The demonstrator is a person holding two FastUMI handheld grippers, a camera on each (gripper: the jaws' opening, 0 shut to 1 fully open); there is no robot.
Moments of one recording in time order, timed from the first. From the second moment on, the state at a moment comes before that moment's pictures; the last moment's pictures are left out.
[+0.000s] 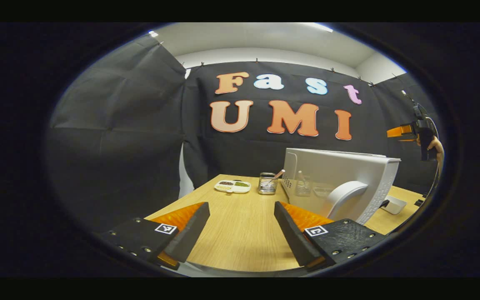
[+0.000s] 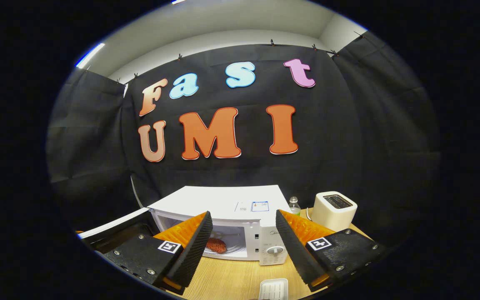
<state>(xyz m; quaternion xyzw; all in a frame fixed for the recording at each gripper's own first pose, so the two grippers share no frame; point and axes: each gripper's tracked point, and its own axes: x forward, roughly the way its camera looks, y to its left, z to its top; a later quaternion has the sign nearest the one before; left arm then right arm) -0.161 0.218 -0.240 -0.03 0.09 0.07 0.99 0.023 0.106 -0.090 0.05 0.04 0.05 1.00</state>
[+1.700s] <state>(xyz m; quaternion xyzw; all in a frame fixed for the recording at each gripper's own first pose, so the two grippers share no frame) -0.057 -0.090 -0.250 -0.05 0.12 -0.22 0.97 -0.019 -0.033 -0.057 0.06 0.01 -0.01 1.00</state>
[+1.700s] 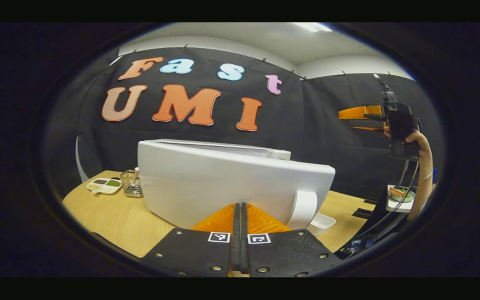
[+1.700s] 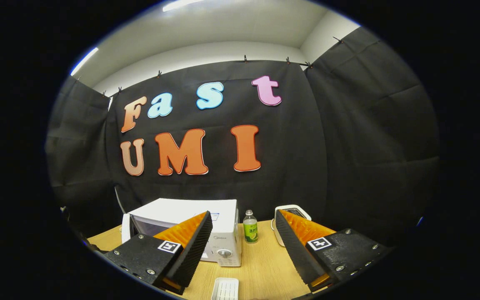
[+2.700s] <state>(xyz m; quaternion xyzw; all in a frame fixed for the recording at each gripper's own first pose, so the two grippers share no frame) 0.100 -0.162 -0.271 -0.01 0.11 -0.13 0.99 -0.009 -0.098 -0.092 0.06 0.04 -0.06 1.00</state>
